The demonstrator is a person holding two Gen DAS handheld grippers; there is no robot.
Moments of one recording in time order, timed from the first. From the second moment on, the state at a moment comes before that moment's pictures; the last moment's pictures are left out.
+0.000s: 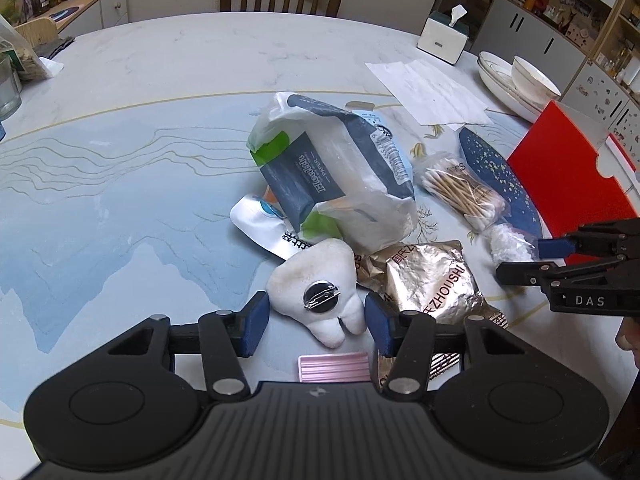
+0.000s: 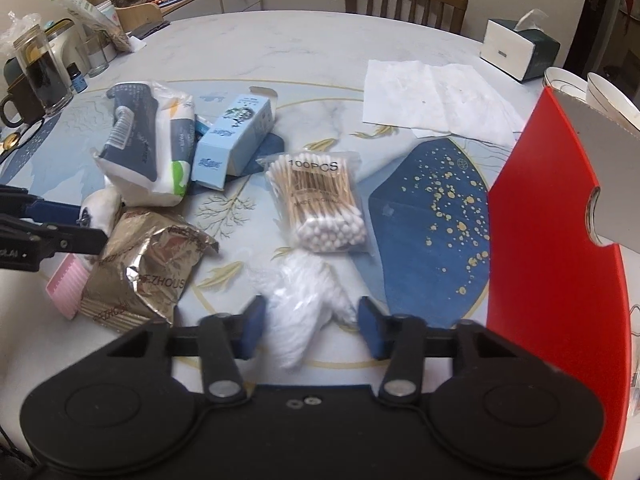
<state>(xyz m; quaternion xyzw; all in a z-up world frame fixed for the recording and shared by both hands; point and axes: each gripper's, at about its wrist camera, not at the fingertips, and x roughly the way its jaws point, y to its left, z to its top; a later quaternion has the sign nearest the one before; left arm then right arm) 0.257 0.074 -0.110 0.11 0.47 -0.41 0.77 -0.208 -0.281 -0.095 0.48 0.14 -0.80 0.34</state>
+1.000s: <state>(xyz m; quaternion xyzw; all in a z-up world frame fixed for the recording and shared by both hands) 0.262 0.064 -0.113 0.13 0.47 -0.38 0.79 -0.193 -0.272 -0.078 0.47 0.13 -0.81 0.34</state>
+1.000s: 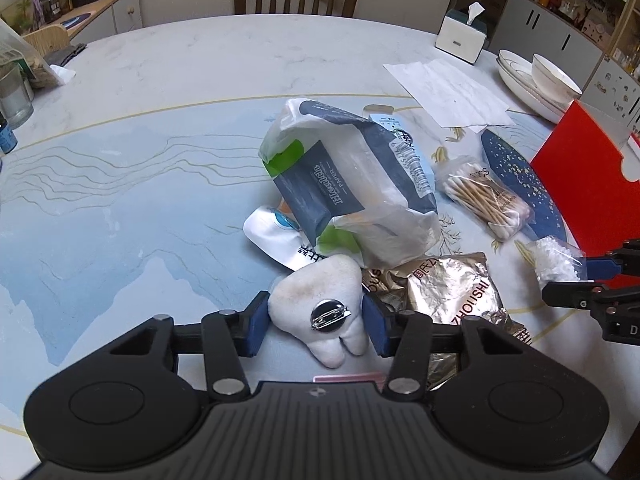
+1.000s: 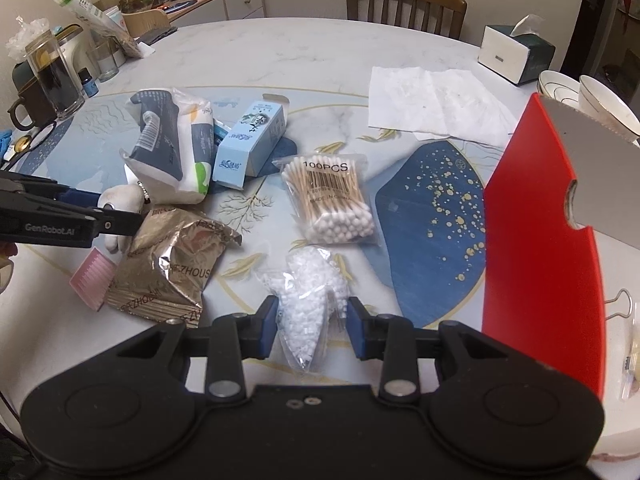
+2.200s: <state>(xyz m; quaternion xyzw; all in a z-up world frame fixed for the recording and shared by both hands) 0.158 -0.001 -0.014 0.10 0.41 -0.45 0.79 -0.211 -0.167 0.013 0.39 0.08 -0.82 0.40</state>
